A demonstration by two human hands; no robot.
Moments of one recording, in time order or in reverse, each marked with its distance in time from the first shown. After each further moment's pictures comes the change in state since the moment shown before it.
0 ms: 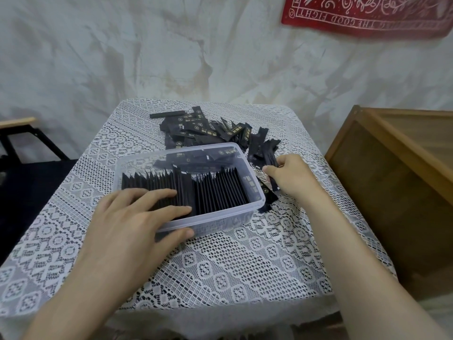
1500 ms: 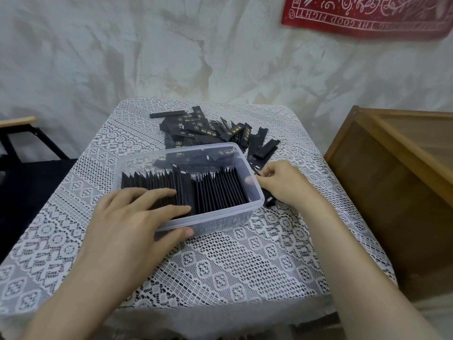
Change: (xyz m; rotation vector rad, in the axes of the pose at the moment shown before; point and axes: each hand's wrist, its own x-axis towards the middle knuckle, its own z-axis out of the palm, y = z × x) left_hand 0.000 0.000 0.001 0.003 0.006 -0.001; right_hand -0.013 -0.001 0.005 -0.130 -0.136 -0.109
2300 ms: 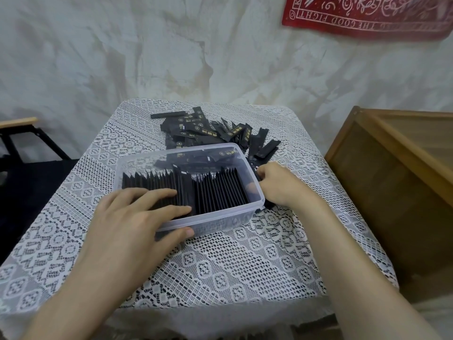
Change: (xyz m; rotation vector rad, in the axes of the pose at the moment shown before) left_hand 0.000 0.001 0.000 0.001 -0.002 -0.009; right_hand -0.002 -0.018 0.004 -0.136 -0.113 0.029
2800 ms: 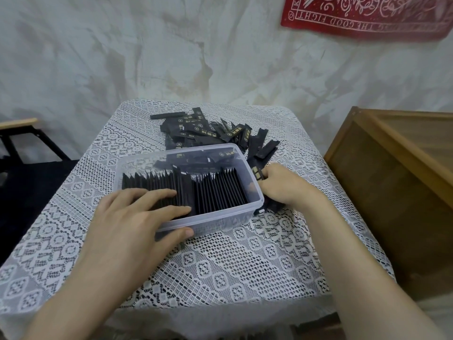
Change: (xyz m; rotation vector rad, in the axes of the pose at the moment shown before) left_hand 0.000 0.001 0.000 0.017 0.001 -0.003; right_hand -0.002 0.001 -0.008 0.108 -0.068 0.028
